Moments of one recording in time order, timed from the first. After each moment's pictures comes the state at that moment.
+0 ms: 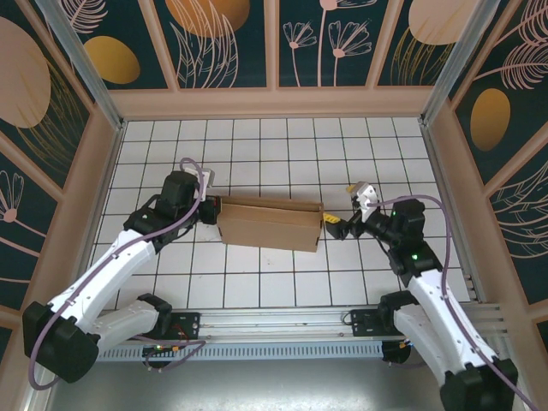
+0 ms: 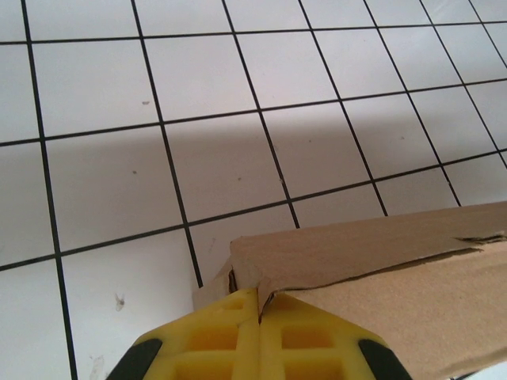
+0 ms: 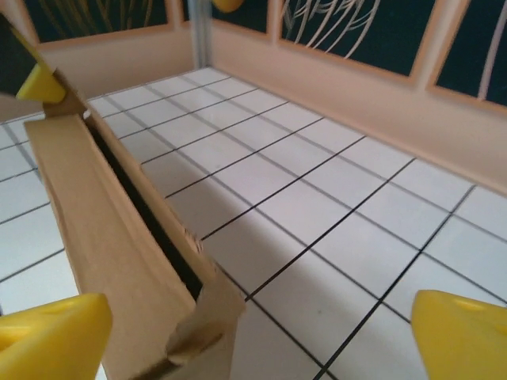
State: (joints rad) left arm -0.48 1.05 0.85 -0.54 0.07 -0.34; right arm 0.22 0.69 0.46 -0.05 -0.65 -0.23
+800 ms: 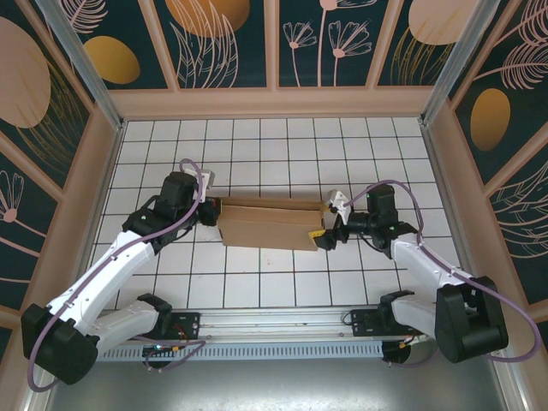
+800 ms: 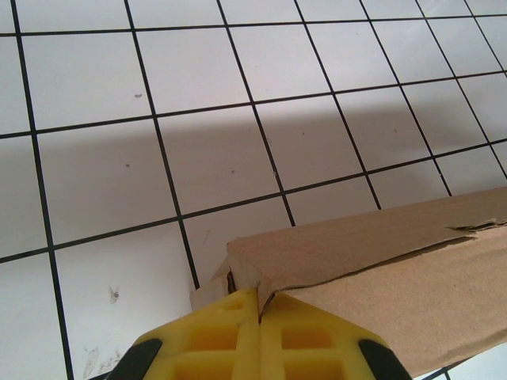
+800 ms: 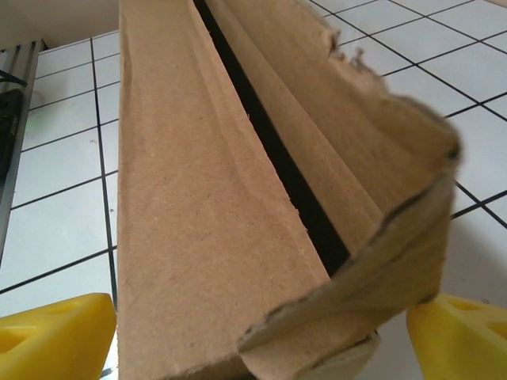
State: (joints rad) left arm -0.48 1.04 0.85 -0.55 0.08 -0.34; right arm 0.27 1.13 0.50 -0.03 -0.89 -0.46
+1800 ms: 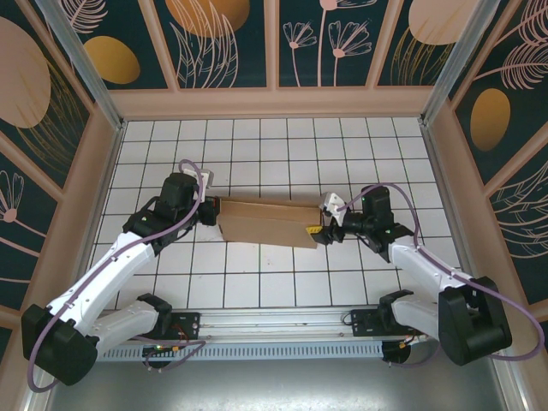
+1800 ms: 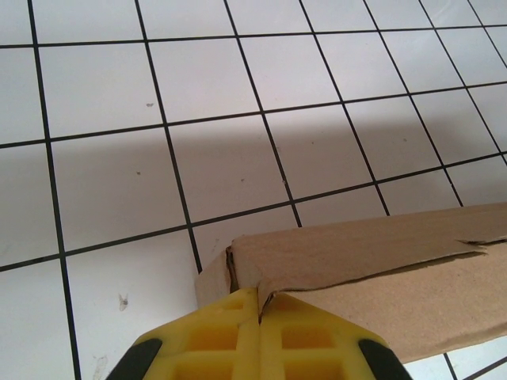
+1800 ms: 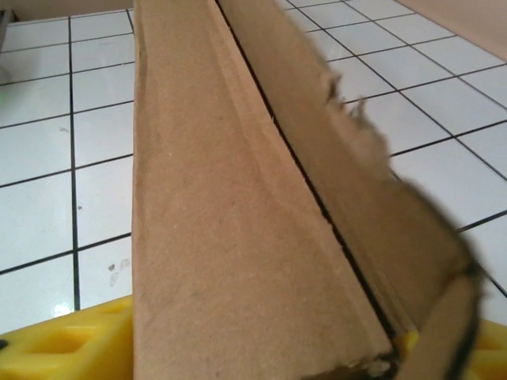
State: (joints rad) left arm -0.48 1.04 0.84 -0.52 0.05 -0.34; right arm 0.34 1.10 0.48 0.06 -0.79 -0.49
